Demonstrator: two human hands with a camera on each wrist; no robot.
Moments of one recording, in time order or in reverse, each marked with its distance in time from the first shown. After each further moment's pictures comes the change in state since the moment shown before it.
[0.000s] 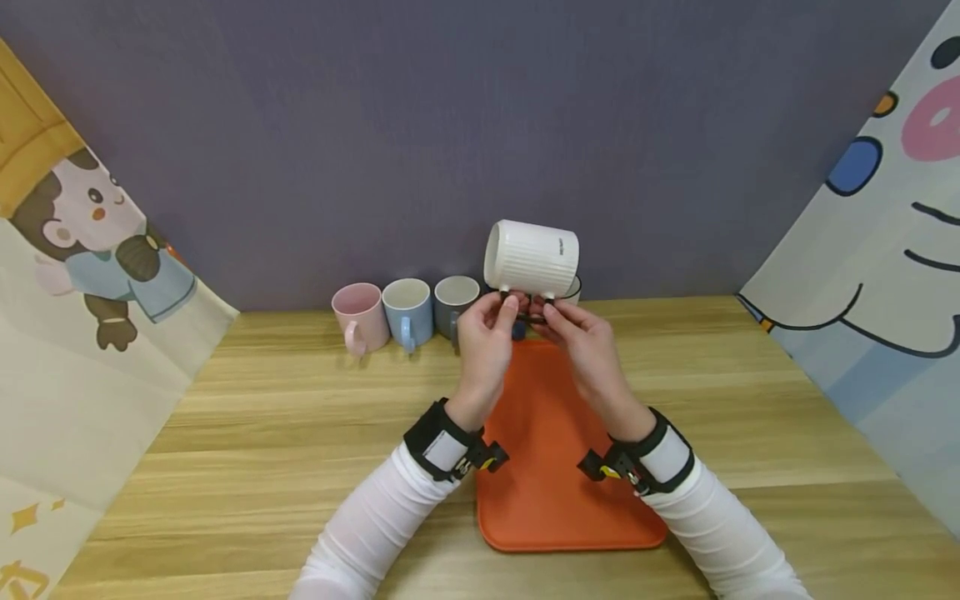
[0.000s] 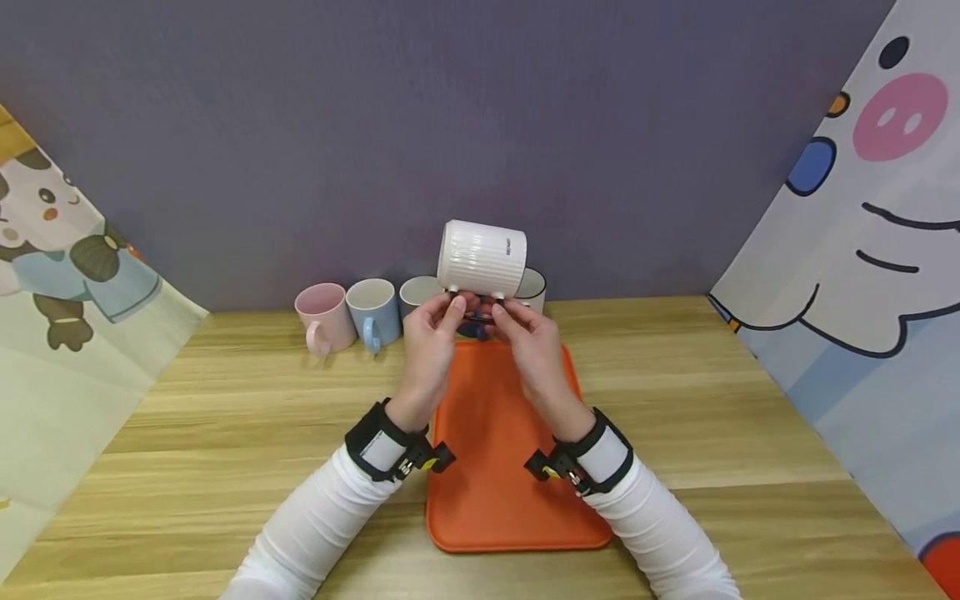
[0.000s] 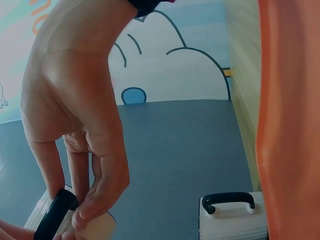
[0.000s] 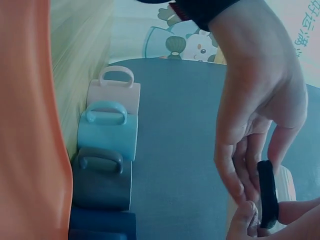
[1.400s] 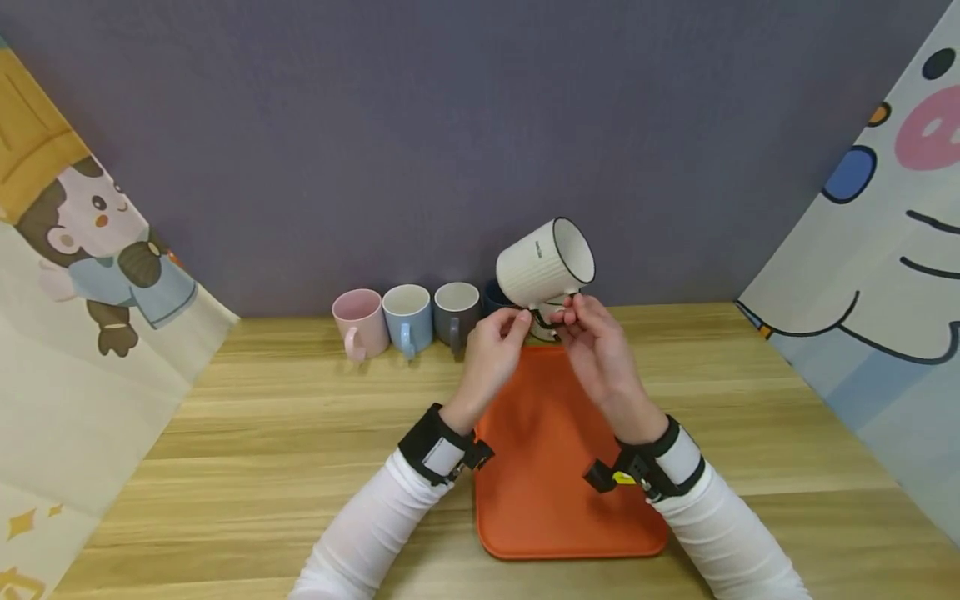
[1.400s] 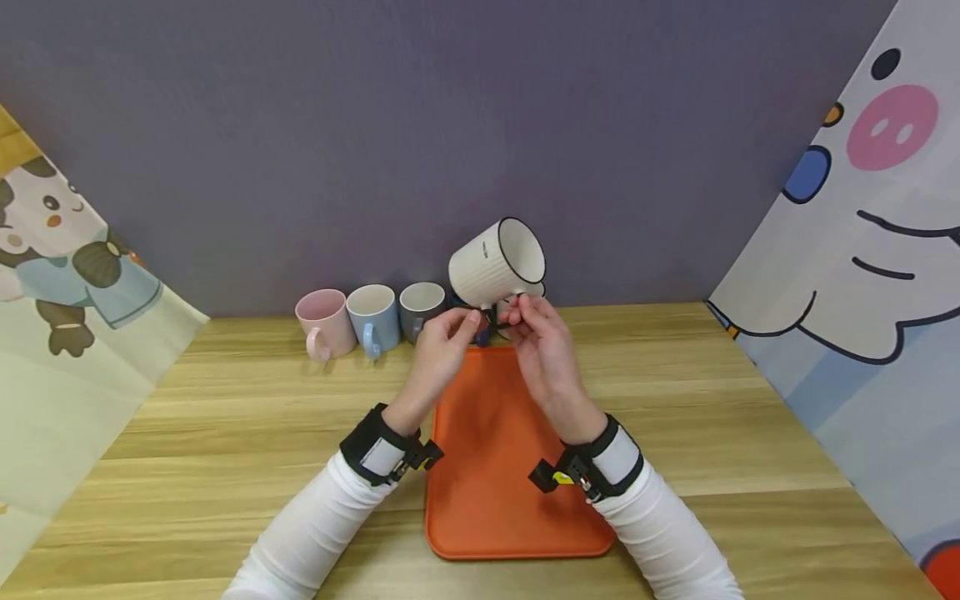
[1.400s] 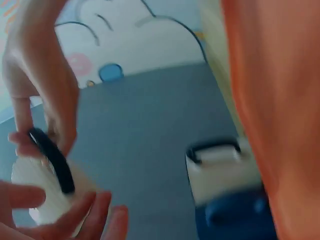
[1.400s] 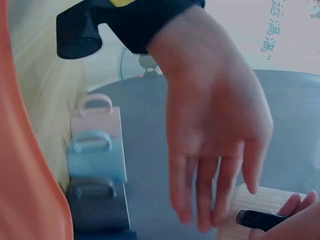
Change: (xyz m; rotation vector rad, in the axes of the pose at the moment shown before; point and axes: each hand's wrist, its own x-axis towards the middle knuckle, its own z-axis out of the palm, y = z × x) left_hand 0.005 -0.011 -0.005 0.499 -0.172 0.078; right_hand 0.001 -0.009 -0.017 0.477 -0.187 -0.027
